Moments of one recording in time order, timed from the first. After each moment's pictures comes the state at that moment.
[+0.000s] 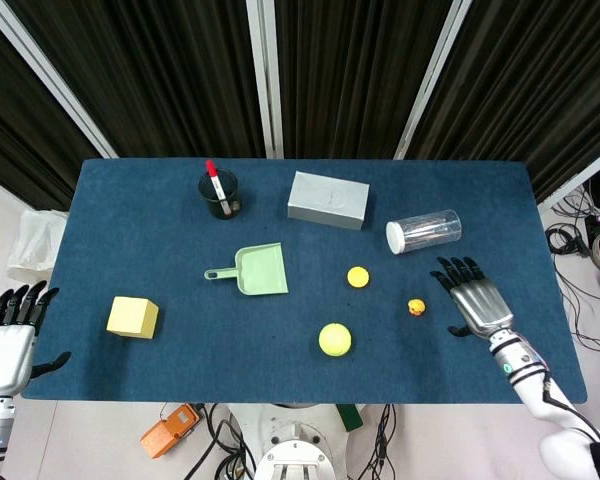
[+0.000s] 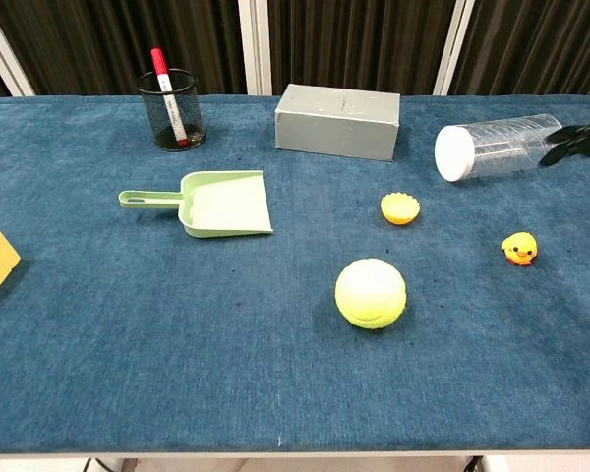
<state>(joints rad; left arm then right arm) -0.02 -1.16 -0.01 -1.62 1.49 1.52 0.15 0.43 -1.23 0.11 -1.57 -1.37 0.92 -0.31</state>
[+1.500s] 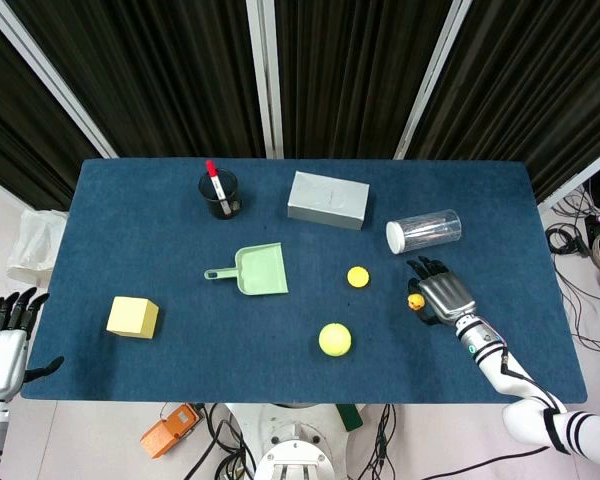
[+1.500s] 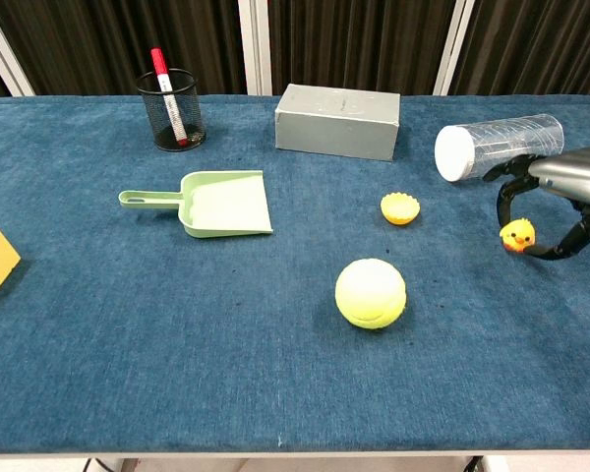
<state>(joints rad) -0.01 -1.18 -0.02 -1.59 1.44 1.50 0.12 0.56 -1.38 0.07 -1.39 -1.34 0.88 -0.19</state>
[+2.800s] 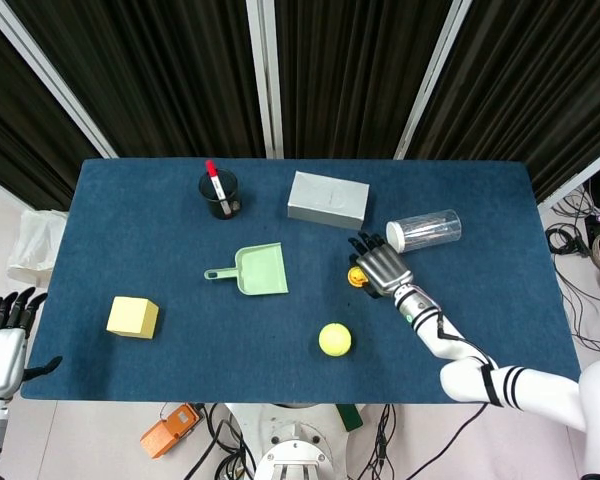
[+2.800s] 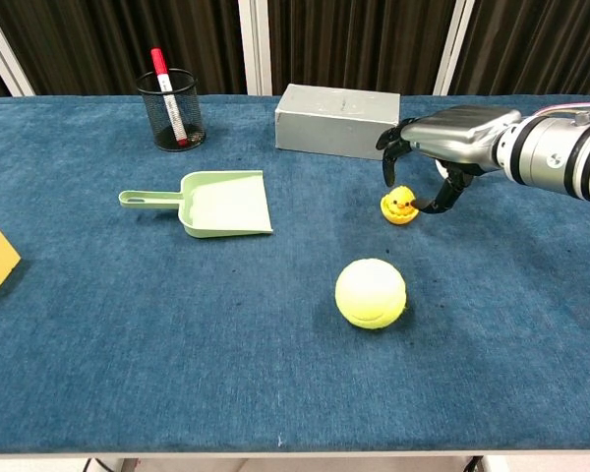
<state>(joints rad) -0.01 -1.18 -0.02 -1.58 1.43 1.49 0.12 0.84 -1.52 0.14 -1.40 -1.05 0.77 -0.50</state>
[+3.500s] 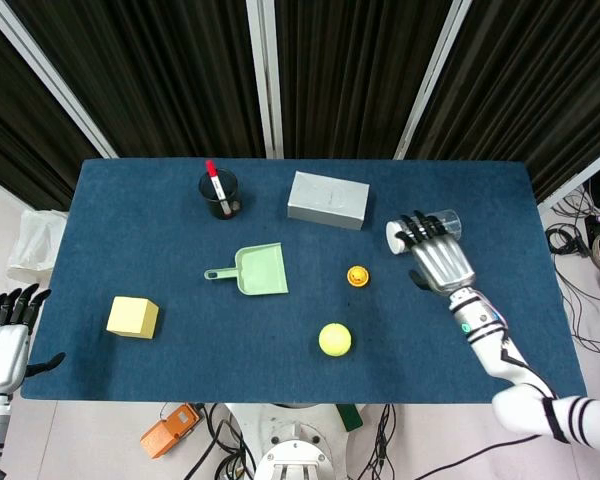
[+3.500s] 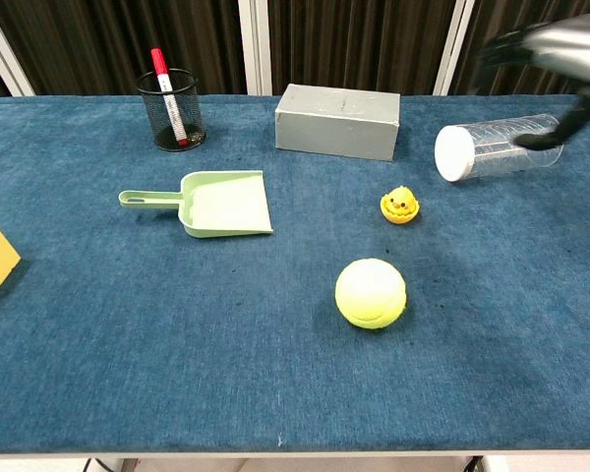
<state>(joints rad) -0.03 -1.19 -0.03 -1.56 1.43 1.47 0.10 0.64 -1.25 0.10 -1.65 -1.18 1.11 -0.43</state>
